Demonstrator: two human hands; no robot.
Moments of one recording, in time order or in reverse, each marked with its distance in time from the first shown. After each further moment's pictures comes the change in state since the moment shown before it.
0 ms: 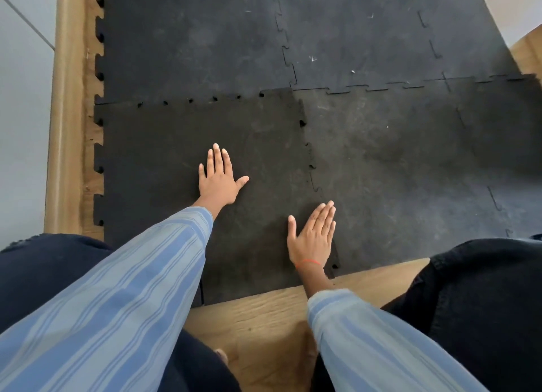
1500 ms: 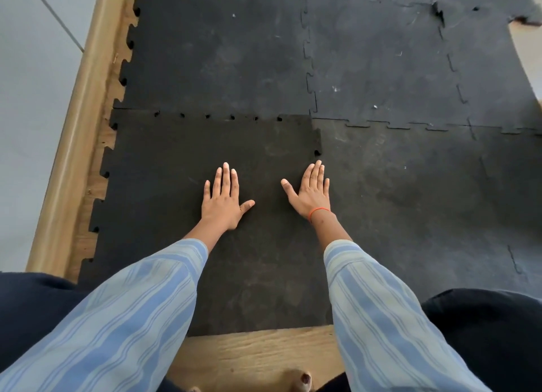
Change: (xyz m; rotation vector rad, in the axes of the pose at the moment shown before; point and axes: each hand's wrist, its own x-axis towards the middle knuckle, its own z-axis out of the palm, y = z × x) left_hand 0.002 0.001 0.004 -0.038 -0.006 -0.026; right_hand 0.156 -0.067 -0.045 -0.065 -0.246 -0.341
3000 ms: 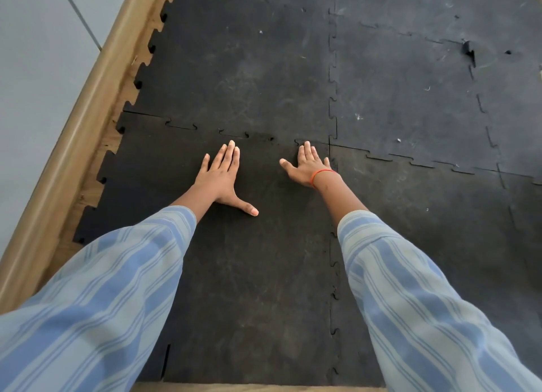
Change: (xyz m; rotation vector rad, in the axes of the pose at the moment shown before) left_hand 0.083 -0.038 -0.060 -0.037 -0.048 0.052; right_hand 0.104 -0.062 -0.067 -0.221 -0.209 -0.135
